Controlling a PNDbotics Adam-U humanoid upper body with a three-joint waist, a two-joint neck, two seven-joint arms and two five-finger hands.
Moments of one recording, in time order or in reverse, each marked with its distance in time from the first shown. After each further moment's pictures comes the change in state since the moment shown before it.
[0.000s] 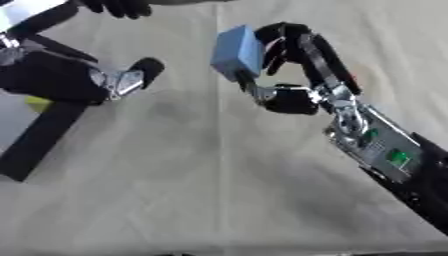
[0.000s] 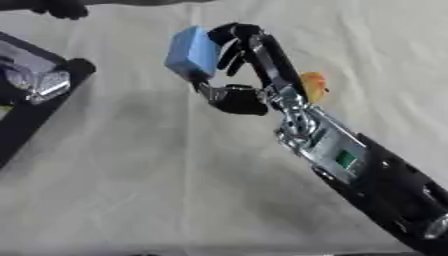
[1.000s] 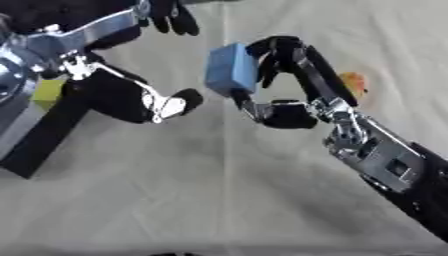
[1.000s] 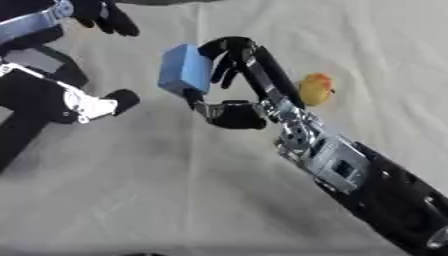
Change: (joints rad) left arm -0.052 -0.090 -0.072 0.052 -0.107 -0.033 -0.083; right arm -0.009 0.004 0.046 0.000 0.035 -0.055 0.040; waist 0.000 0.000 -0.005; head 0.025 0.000
